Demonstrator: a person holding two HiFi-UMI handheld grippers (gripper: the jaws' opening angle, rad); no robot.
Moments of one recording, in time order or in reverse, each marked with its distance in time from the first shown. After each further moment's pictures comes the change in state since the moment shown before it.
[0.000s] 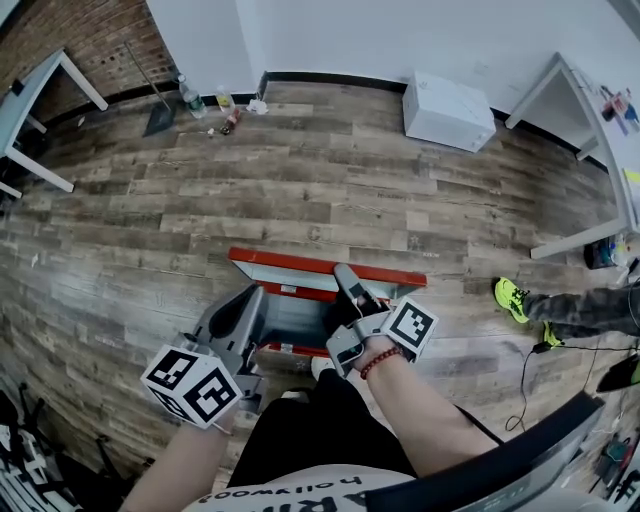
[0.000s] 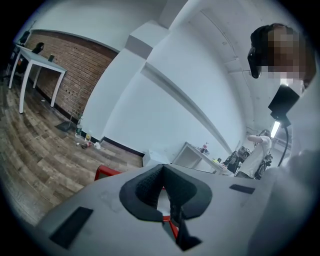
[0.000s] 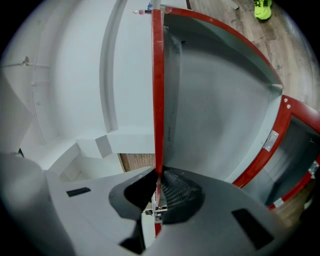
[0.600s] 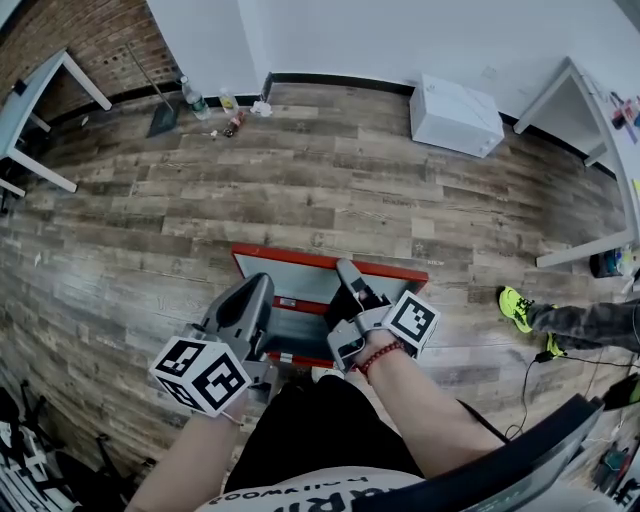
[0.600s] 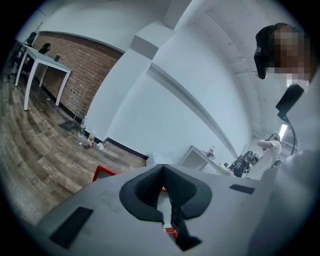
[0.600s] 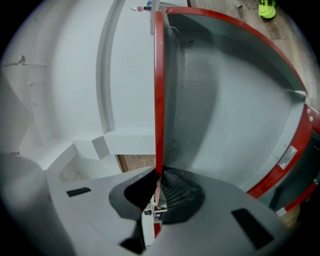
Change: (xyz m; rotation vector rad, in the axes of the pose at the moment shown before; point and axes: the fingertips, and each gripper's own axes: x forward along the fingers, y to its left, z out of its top) left arm 0.049 0.019 0.011 -0.031 -0.030 0.052; right arm 0.034 -0.008 0.031 0.004 0.008 -0.021
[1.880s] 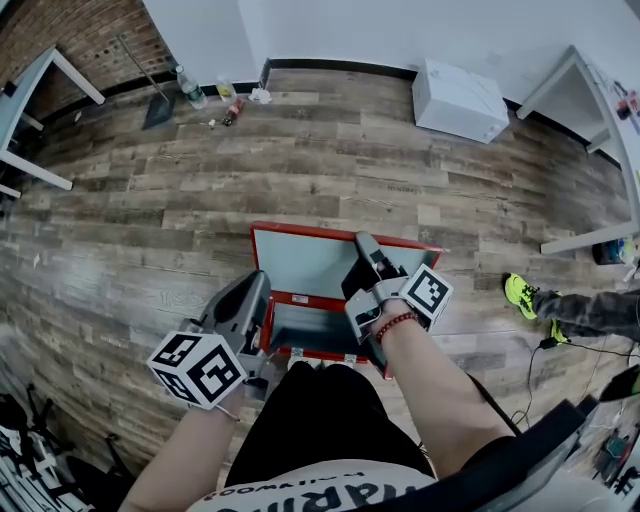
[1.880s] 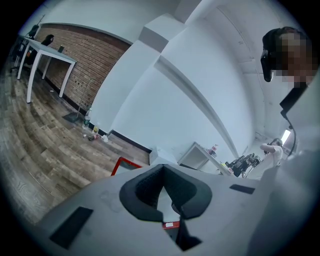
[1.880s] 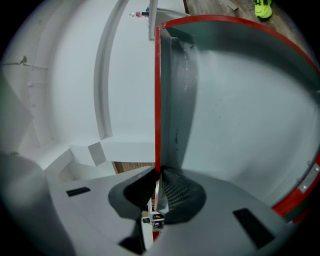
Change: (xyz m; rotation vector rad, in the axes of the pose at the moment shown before) left arm -0.002 0.047 -0.002 -0.064 0.076 0.013; right arm 0.038 -0.023 0.033 0.009 -0.082 -0.005
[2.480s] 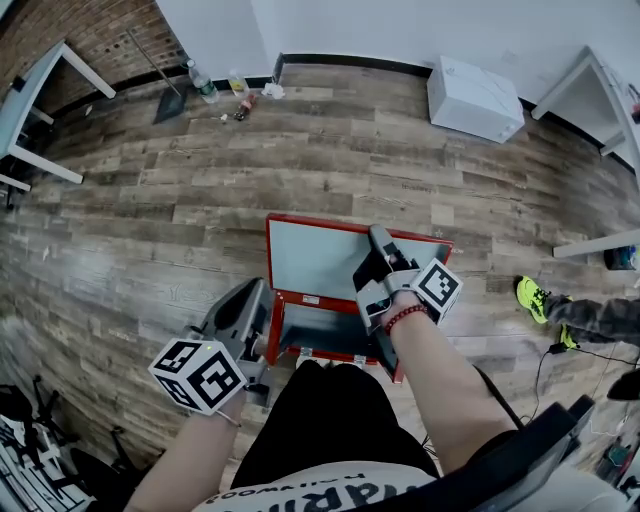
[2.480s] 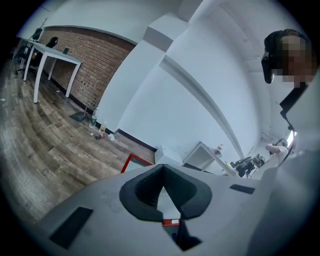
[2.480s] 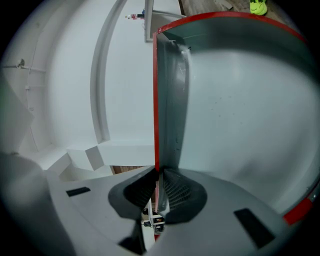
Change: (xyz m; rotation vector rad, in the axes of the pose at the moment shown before) left arm -0.008 0.022 -0.004 -0.025 0.013 0.059; right arm 0.021 -0.015 0.014 0.026 -0.029 -0.010
